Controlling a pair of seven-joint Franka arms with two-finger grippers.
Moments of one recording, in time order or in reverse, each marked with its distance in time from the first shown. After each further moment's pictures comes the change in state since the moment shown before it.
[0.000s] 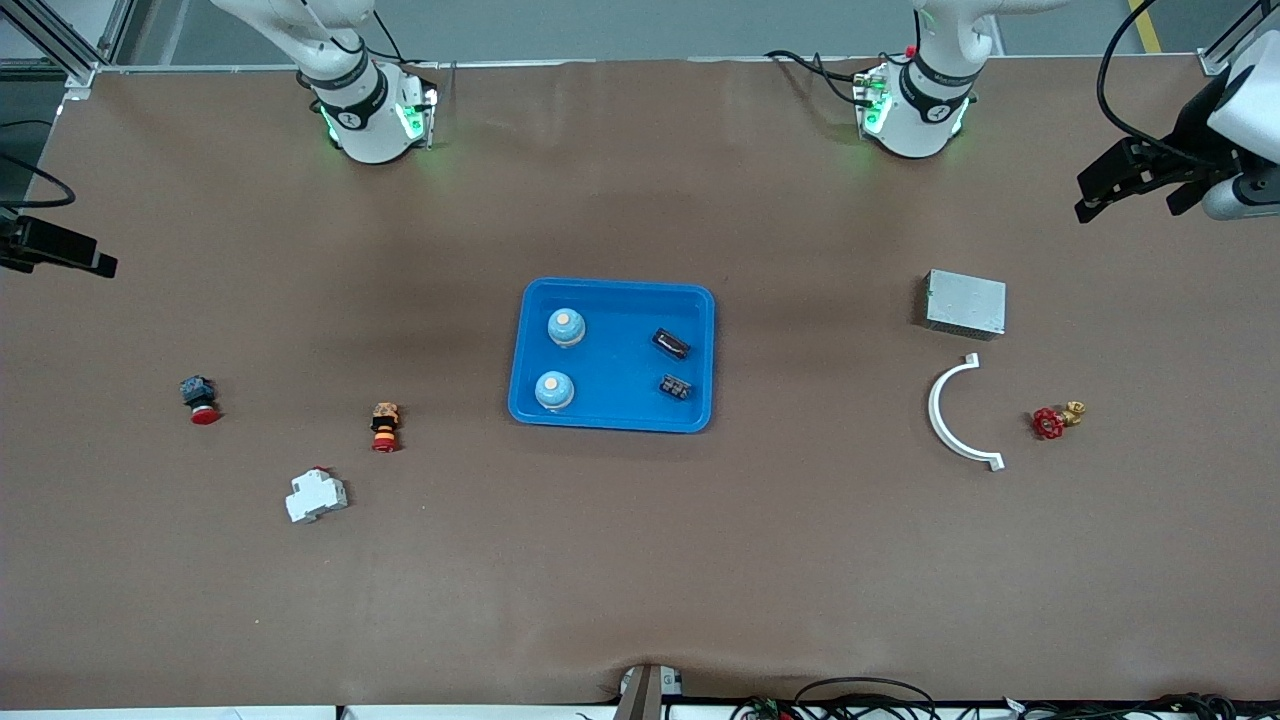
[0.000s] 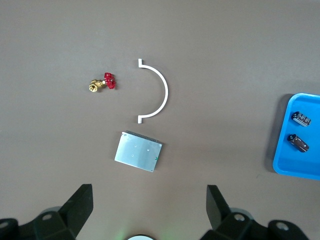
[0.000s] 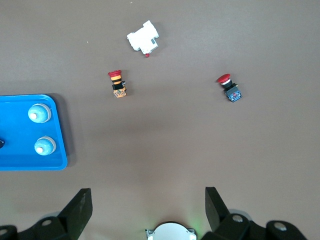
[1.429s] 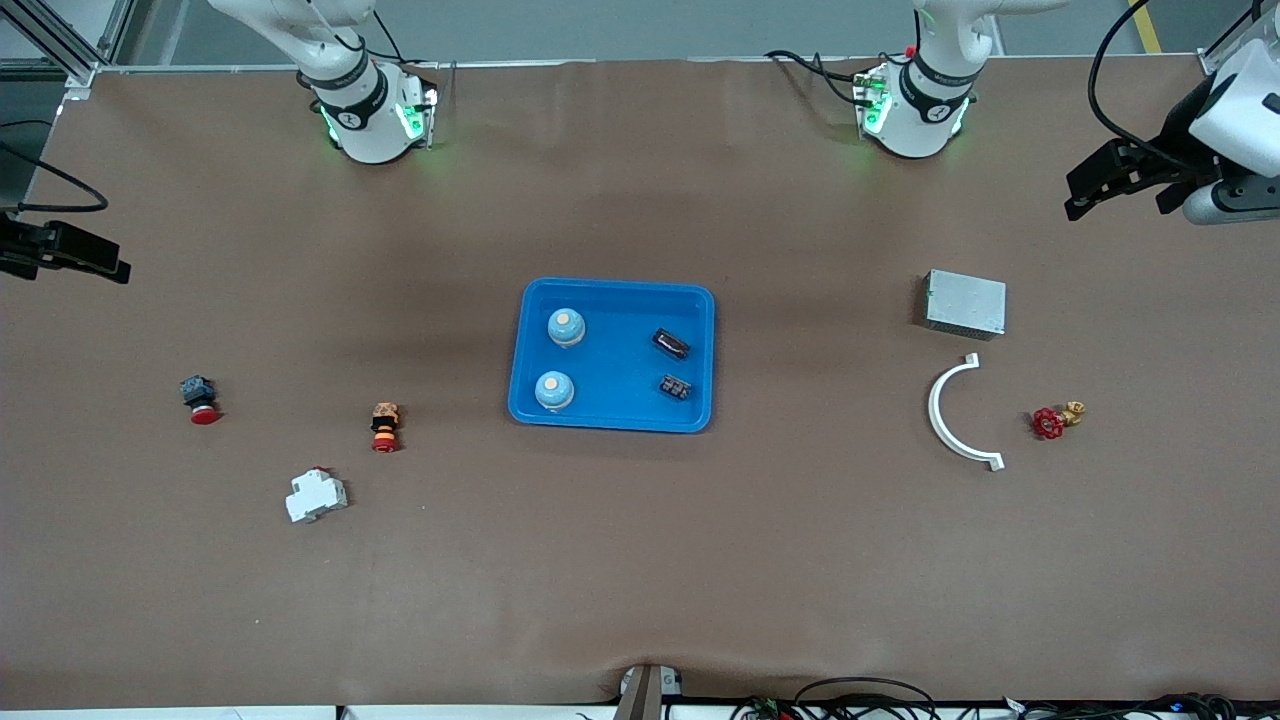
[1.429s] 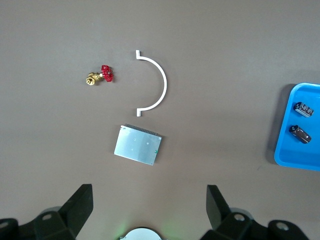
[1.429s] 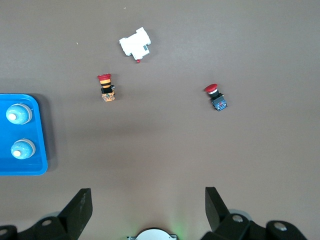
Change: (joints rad) left arm -0.005 0.012 -0.008 0.003 0.000 -0.027 0.004; right arm 0.060 0.000 0.012 0.000 -0.101 0.024 0.001
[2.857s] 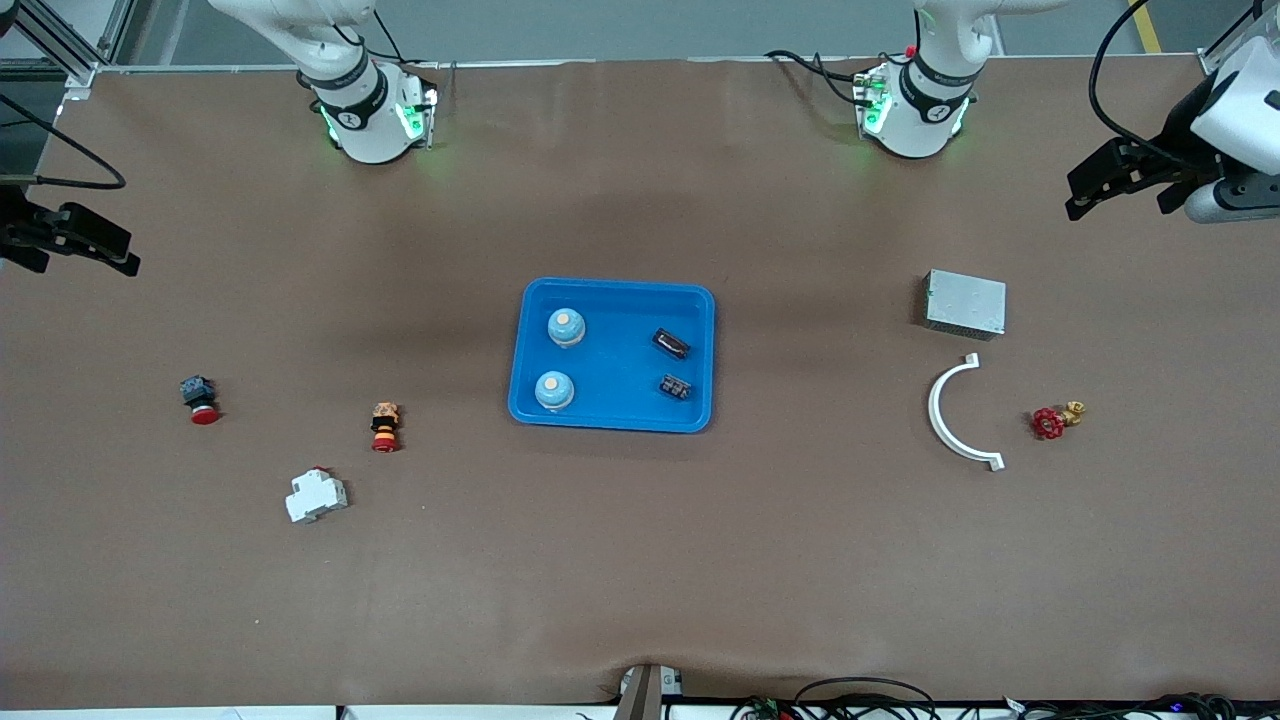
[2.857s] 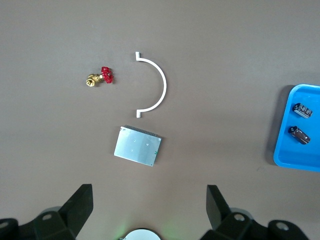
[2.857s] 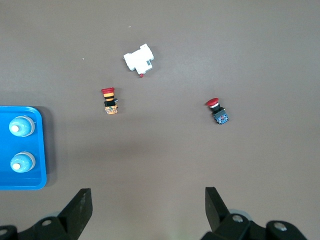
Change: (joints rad) left arm 0.000 -0.001 -0.001 0.005 0.000 0.002 0.000; right arm 0.000 -0.153 0.000 -0.222 0.011 0.179 -0.002
